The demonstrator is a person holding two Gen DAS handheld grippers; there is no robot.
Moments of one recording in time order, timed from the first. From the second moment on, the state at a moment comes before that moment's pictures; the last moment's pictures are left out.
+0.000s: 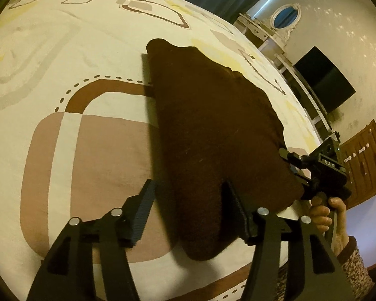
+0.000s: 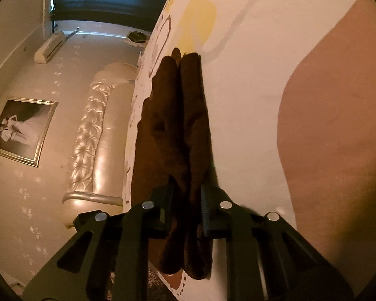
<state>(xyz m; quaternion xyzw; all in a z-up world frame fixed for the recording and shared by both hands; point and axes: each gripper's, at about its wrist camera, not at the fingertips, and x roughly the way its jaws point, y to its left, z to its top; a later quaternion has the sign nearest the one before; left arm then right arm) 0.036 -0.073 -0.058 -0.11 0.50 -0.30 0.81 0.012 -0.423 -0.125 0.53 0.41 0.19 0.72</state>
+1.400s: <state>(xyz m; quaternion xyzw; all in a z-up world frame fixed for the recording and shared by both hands) -0.078 -0.062 -0.006 0.01 0.43 -0.14 0.89 -0.124 -0.327 -0.039 0.21 0.45 -0.05 0.86</state>
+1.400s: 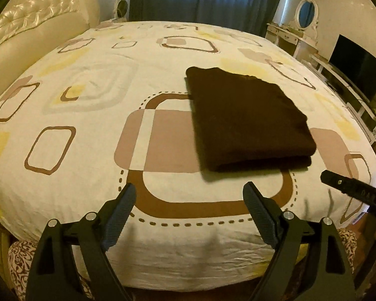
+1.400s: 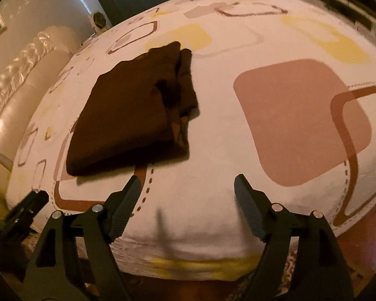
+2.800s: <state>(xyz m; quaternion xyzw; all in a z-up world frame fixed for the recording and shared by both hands) -0.090 -0.071 -0.007 0.04 0.42 -0.12 0.90 -0.128 -0.281 -0.041 0.15 0.43 -0.05 0.89</state>
